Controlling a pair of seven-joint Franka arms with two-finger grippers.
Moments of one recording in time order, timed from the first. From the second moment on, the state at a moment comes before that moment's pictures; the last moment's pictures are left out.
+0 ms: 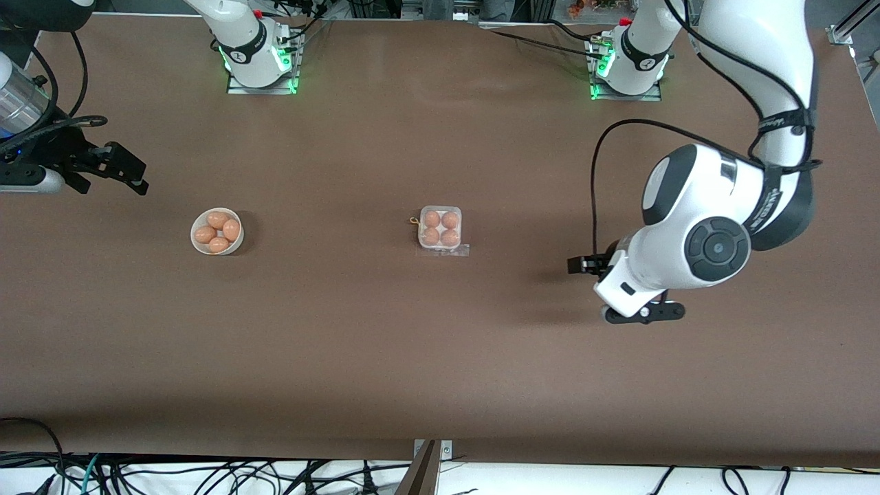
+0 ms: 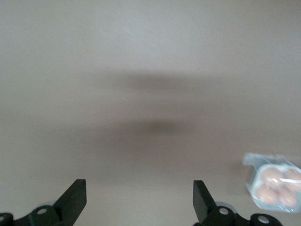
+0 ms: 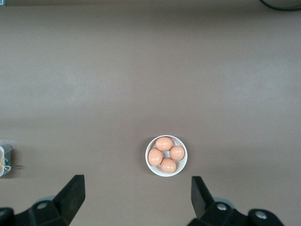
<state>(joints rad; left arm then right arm) -0.24 0.63 -0.06 -1.14 -0.01 1.58 -0.39 -0.02 -0.04 0.07 -1.75 0.00 1.83 0.07</state>
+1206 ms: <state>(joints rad) 0.07 0.17 -0.04 -1.44 0.07 1.55 -0.09 -0.02 -0.04 0.07 -1.75 0.00 1.83 0.07</state>
